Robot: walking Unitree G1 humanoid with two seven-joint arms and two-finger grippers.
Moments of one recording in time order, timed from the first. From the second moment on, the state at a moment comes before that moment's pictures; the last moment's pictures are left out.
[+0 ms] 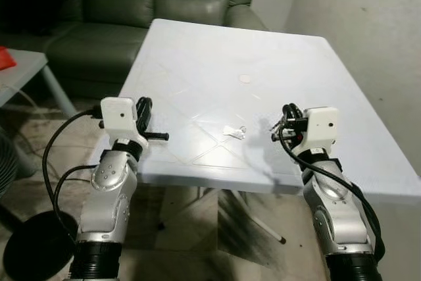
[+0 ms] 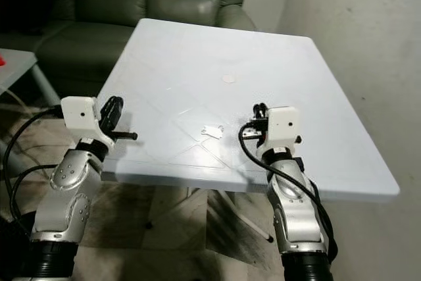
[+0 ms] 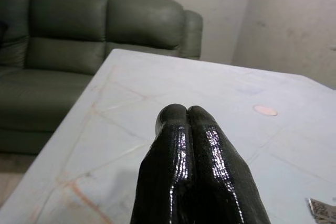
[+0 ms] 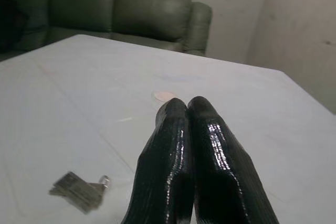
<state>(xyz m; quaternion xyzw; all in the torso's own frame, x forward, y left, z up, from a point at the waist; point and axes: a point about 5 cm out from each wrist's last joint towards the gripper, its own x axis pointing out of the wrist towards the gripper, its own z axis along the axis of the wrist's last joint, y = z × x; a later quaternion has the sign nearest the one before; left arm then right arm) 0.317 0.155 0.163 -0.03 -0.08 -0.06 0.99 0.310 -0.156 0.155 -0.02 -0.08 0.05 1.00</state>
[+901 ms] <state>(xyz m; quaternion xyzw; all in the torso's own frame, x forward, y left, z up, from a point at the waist) 0.329 0.150 0.173 -0.03 -0.09 -0.07 0.99 0.322 -0.163 0.164 -0.03 -0.09 0.04 0.99</state>
